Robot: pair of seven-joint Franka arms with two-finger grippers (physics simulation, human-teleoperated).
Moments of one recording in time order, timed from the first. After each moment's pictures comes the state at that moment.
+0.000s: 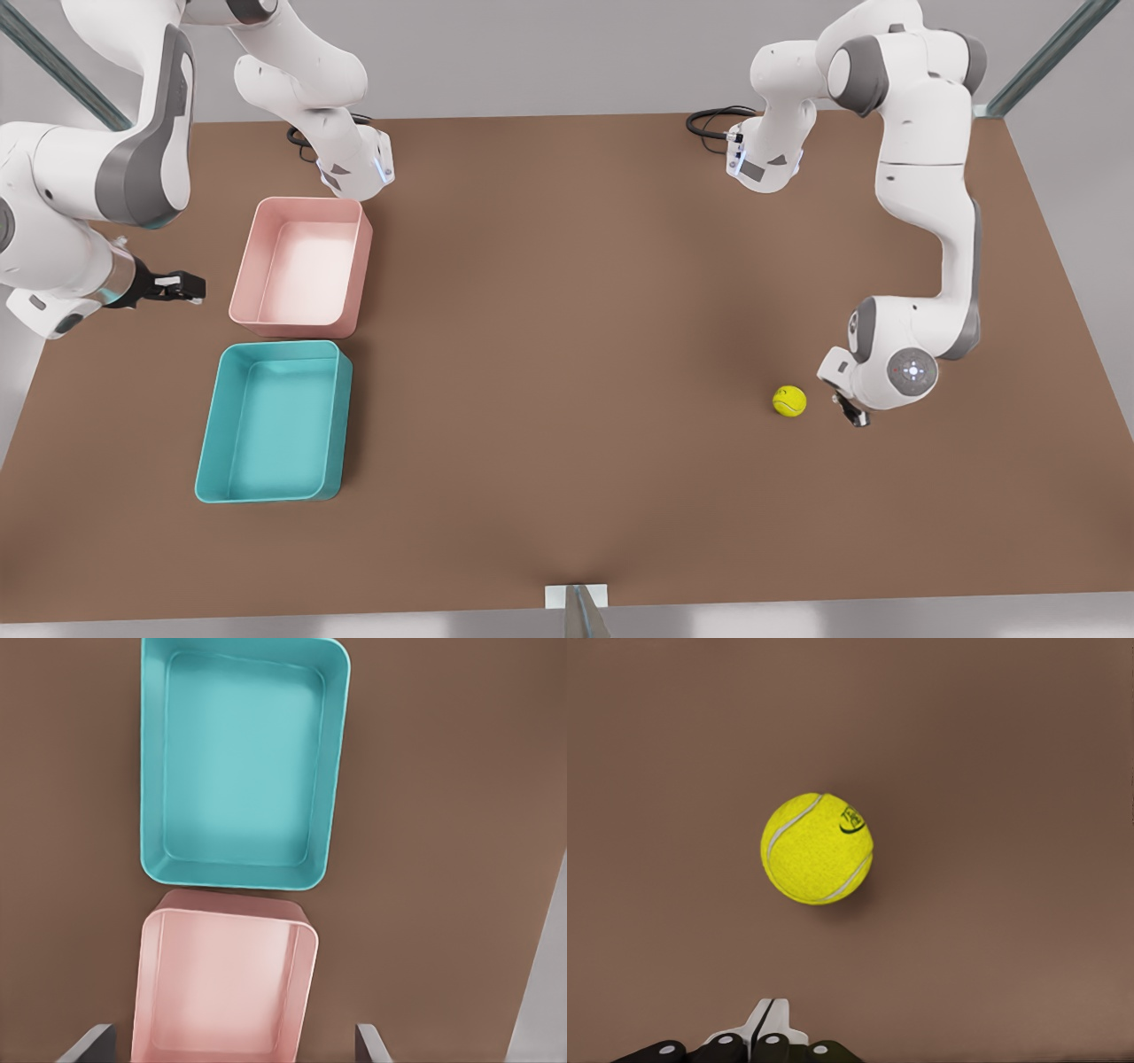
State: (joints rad) left arm 0.00 0.56 0.00 -1.76 0.18 2.19 1.33; right arm 0.01 0.13 -0.07 -1.47 -0.15 1.40 -0.17
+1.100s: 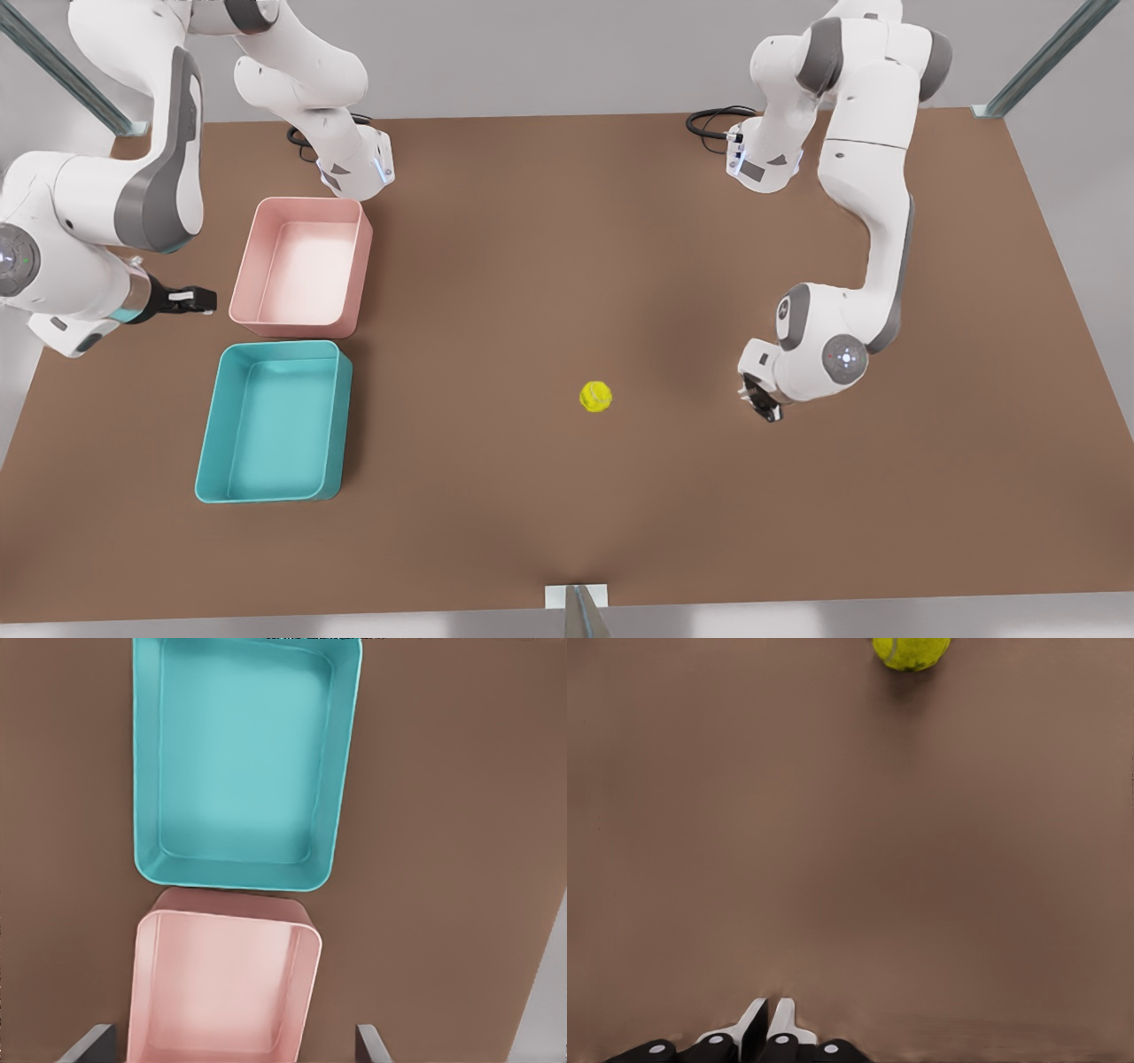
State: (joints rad) left arm -0.23 0.43 0.02 -1.70 -0.11 2.10 1.12; right arm 0.04 0.18 -0.08 -1.48 -0.14 1.41 -0.17
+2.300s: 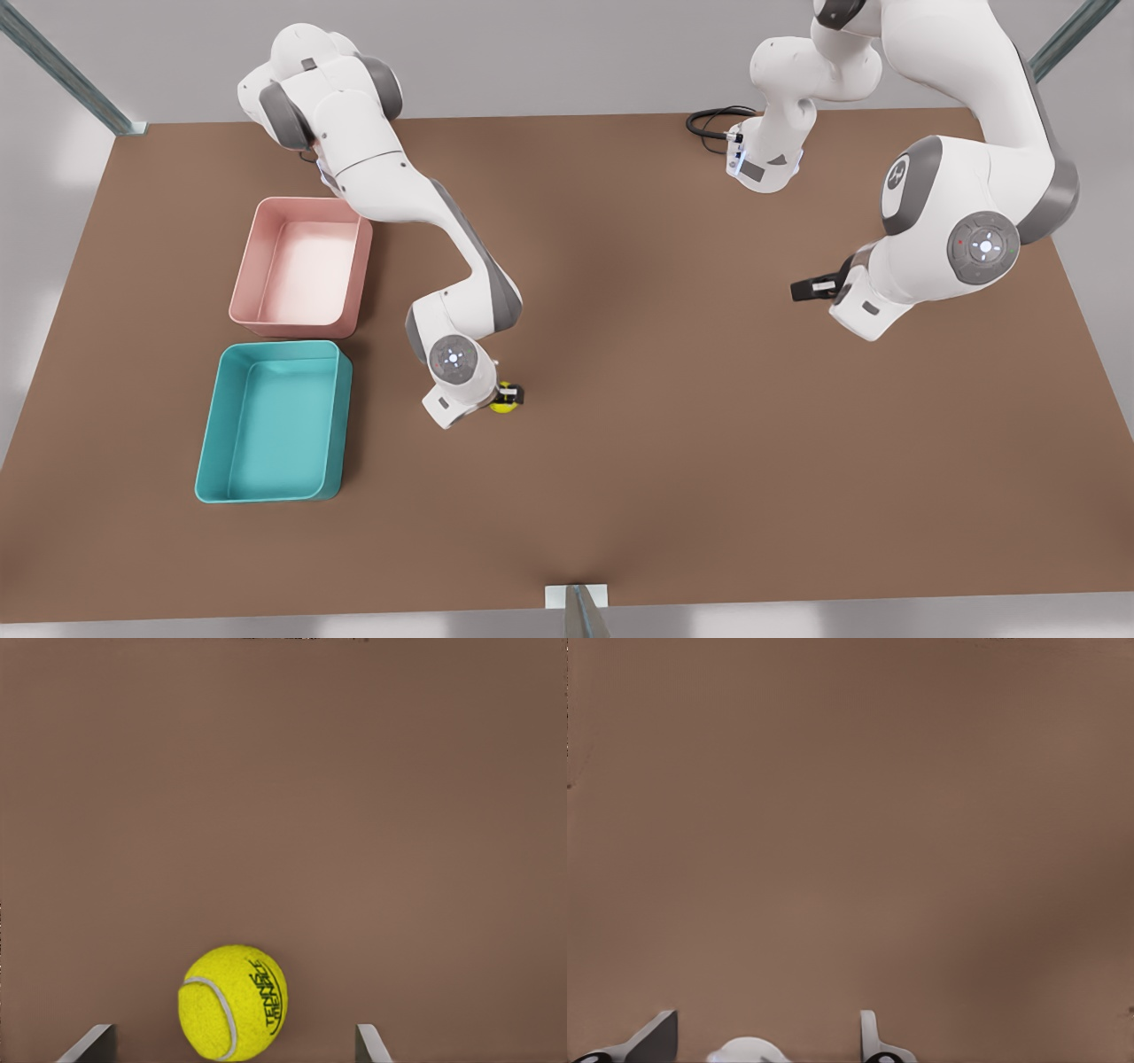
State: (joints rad) left arm -0.19 0.25 0.00 -1.35 -0.05 1.29 -0.35; right arm 0.67 0.77 -0.21 -1.35 0.22 2.05 0.51
